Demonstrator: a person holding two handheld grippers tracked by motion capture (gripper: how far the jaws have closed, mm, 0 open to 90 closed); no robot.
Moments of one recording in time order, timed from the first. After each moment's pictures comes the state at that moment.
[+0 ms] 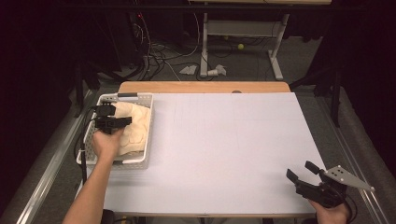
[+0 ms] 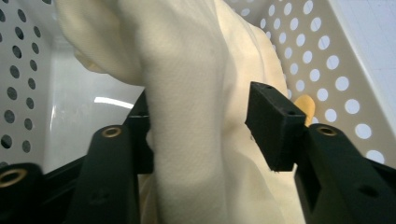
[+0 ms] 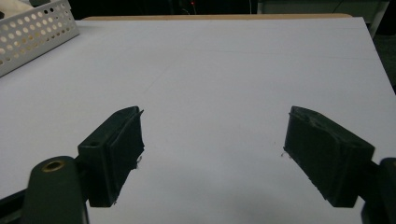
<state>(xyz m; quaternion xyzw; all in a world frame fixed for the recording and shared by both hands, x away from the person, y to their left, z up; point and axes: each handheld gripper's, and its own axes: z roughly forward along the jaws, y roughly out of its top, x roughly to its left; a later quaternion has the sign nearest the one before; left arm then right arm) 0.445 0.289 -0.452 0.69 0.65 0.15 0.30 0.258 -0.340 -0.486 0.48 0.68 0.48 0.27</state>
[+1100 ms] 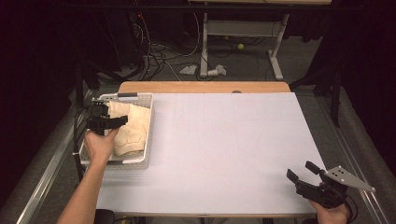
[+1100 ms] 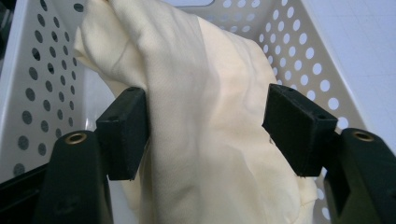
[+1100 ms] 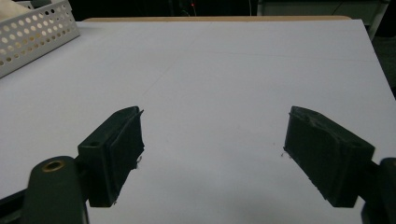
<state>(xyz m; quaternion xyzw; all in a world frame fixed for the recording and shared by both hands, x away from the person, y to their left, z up) 0.423 0.298 -0.432 0.68 0.64 0.18 0.31 0.257 -0.340 -0.485 0.48 0.68 0.48 0.27</state>
